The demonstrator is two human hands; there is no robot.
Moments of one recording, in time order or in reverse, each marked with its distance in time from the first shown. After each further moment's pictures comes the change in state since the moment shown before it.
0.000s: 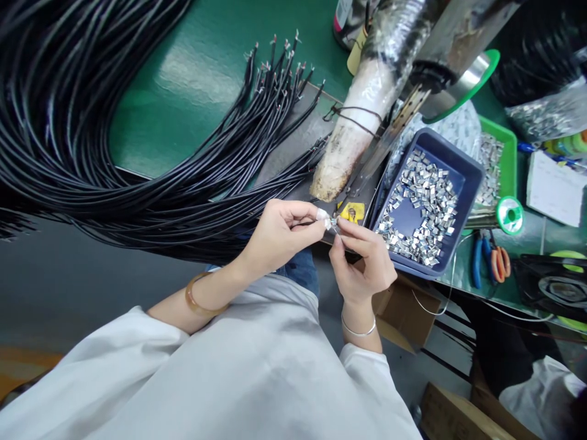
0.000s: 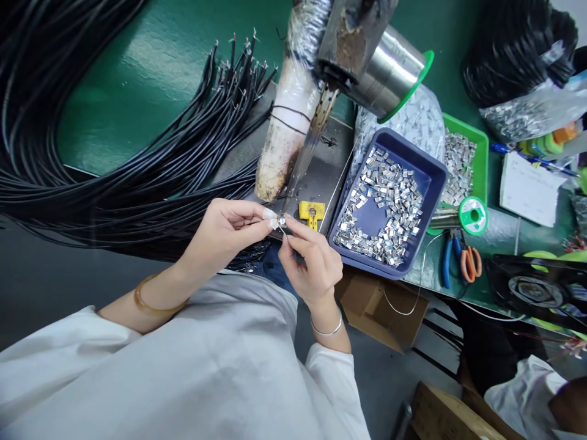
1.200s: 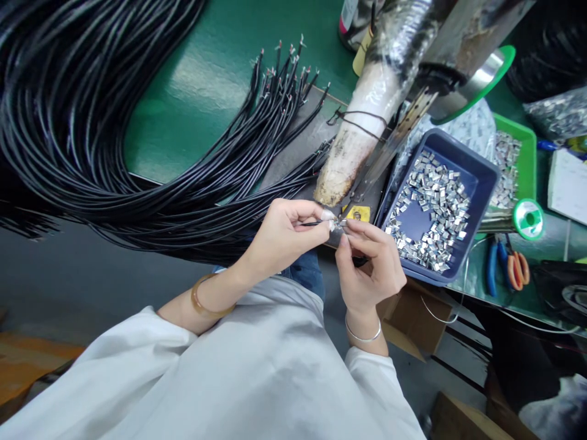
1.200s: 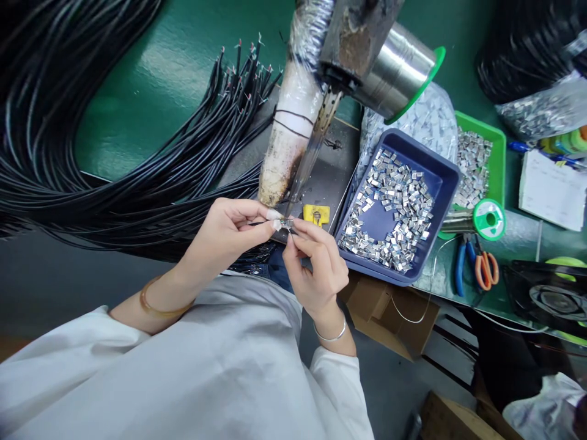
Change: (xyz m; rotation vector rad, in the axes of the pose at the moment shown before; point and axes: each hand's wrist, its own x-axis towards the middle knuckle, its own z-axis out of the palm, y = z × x) left_hand 0.003 0.013 0.002 0.015 0.019 -0.042; right_hand 0.008 -0.010 -0.001 0.022 0.010 0.113
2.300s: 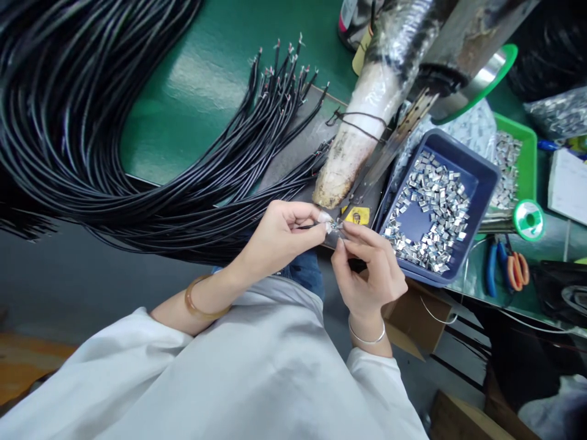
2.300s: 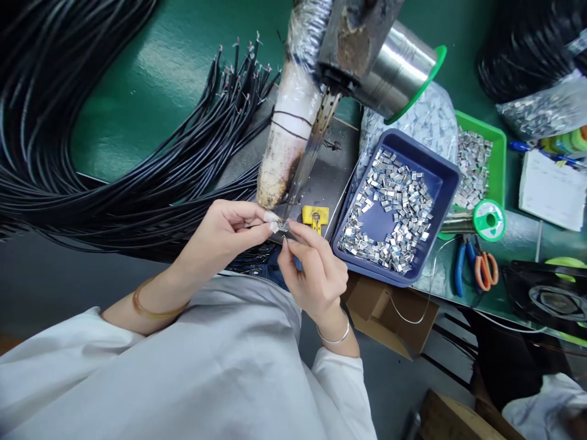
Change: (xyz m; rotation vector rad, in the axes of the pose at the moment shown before) left_hand 0.001 -0.004 -0.007 0.034 -0.056 -0.027; right_hand 0.003 -0.002 -0.005 -0.062 -0.068 -0.077
